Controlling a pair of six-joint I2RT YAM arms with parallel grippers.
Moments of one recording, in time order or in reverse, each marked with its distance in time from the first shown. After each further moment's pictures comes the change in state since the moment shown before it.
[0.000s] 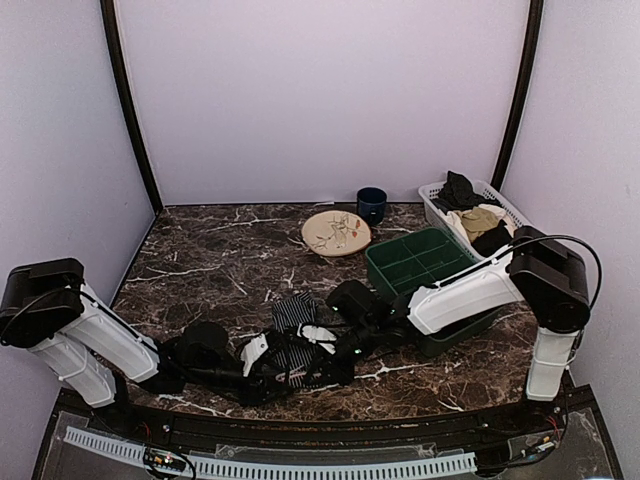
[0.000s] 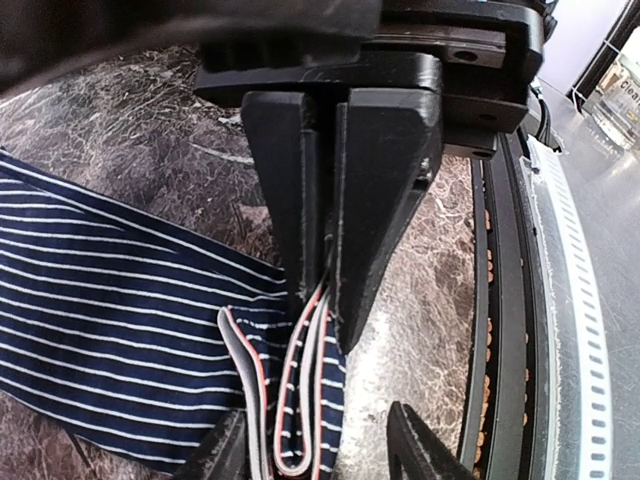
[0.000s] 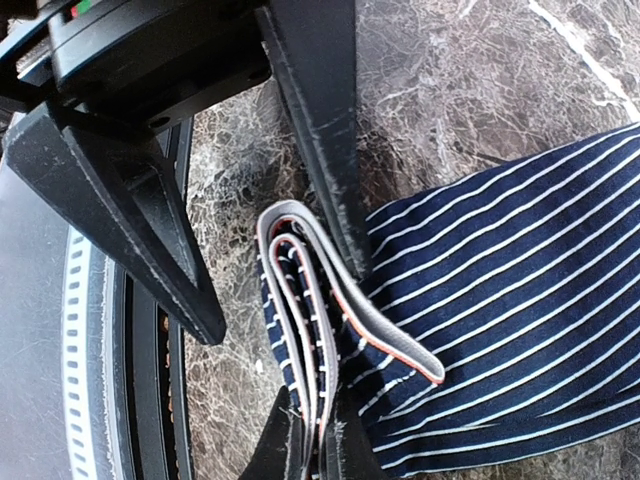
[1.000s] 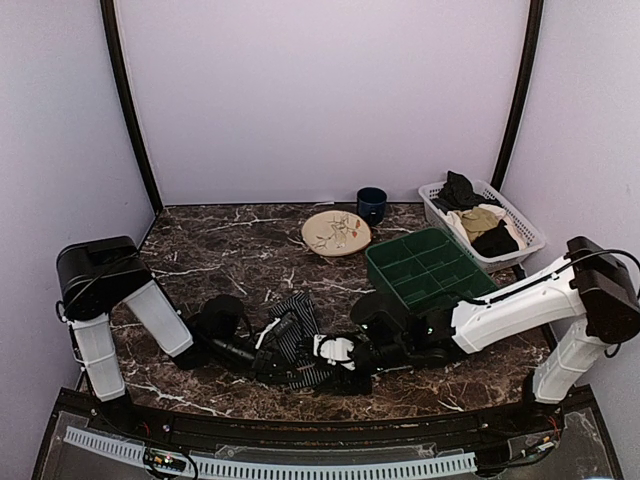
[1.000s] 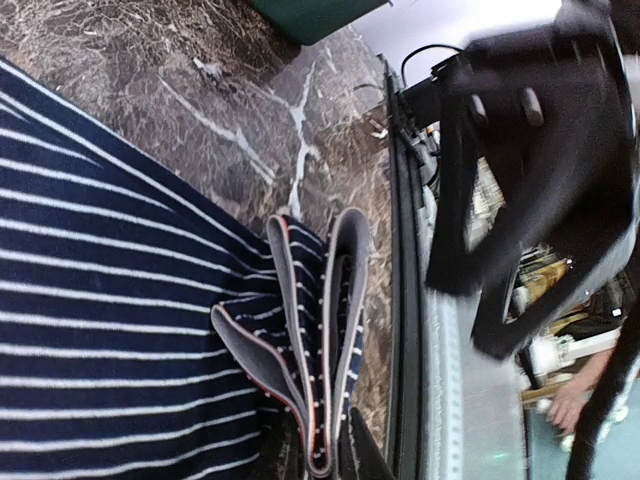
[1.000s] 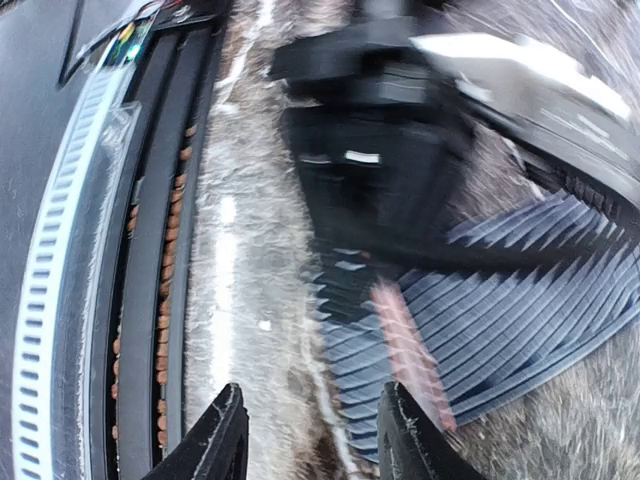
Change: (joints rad) left arm 0.246 0.330 0.175 0.095 0.577 -0.352; right arm 0.096 -0.275 -0.210 0.110 0.282 -0.167
